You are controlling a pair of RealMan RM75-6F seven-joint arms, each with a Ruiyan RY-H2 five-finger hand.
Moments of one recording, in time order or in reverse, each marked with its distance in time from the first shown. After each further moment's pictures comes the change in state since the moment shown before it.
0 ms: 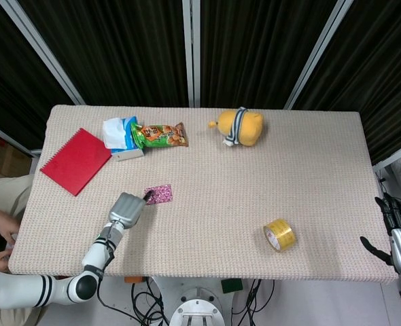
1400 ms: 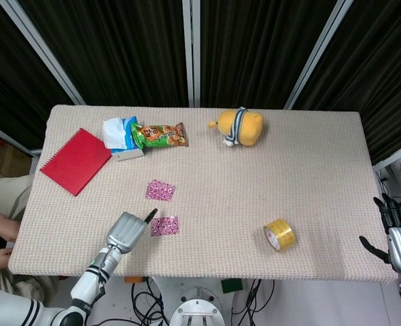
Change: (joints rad) left arm 0.045 0.053 0.218 -0.224 0.247 0.249 0.011; right arm 0.010 -0.030 0.007 0.037 0.031 -0.043 -0.005
